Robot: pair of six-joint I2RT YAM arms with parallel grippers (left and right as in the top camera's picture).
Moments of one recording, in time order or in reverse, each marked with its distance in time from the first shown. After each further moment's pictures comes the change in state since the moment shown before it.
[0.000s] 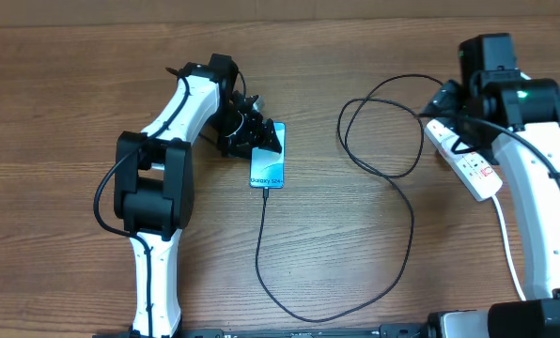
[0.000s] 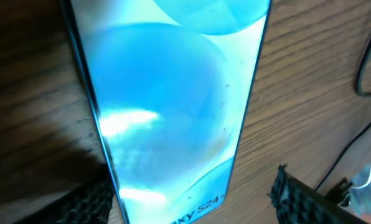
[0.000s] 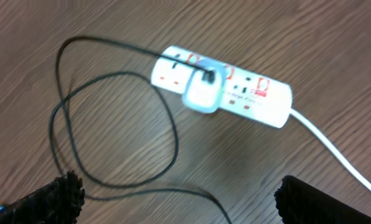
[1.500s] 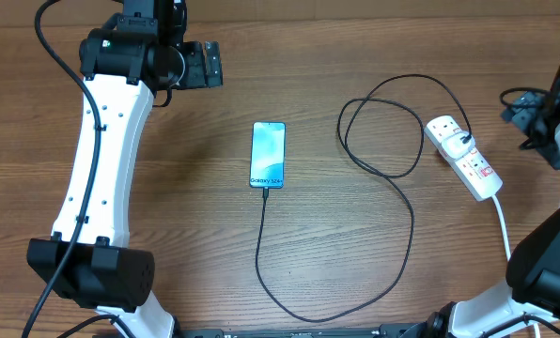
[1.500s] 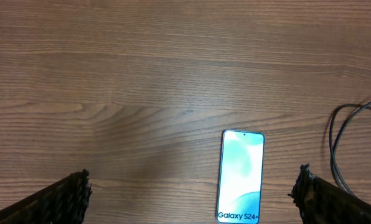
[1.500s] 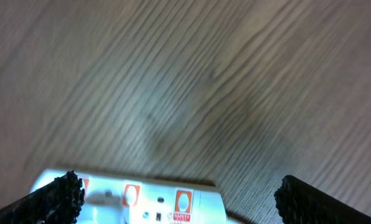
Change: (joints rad) left arm 0.075 -0.489 0.172 -0.030 -0.527 -0.105; right arm -0.454 0.249 -0.093 0.357 -0.074 -0.272
